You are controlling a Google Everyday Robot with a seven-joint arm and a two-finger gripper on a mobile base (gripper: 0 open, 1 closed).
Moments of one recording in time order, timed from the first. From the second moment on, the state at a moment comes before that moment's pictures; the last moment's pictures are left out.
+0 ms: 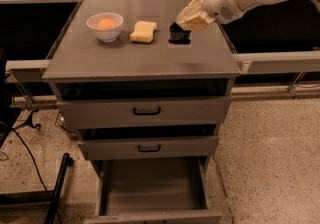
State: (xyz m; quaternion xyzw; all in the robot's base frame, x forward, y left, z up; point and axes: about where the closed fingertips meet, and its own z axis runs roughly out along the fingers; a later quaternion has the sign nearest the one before) arm 0.664 -0.076 0.980 -0.61 0.65 0.10 0.44
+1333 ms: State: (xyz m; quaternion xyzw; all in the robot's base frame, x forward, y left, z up) arm 0.544 -0.086 0.954 -0.58 0.65 0.18 0.45
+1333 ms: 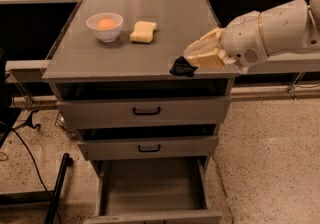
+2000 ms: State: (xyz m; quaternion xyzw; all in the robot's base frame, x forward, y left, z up) arm 0.532 -0.089 0.933 -0.57 0.66 0.20 0.45
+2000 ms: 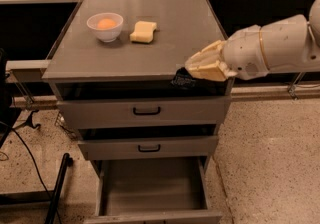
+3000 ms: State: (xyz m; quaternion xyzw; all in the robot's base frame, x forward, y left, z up) arm 0.467 -0.070 0.821 -0.56 0.65 0.25 0.45
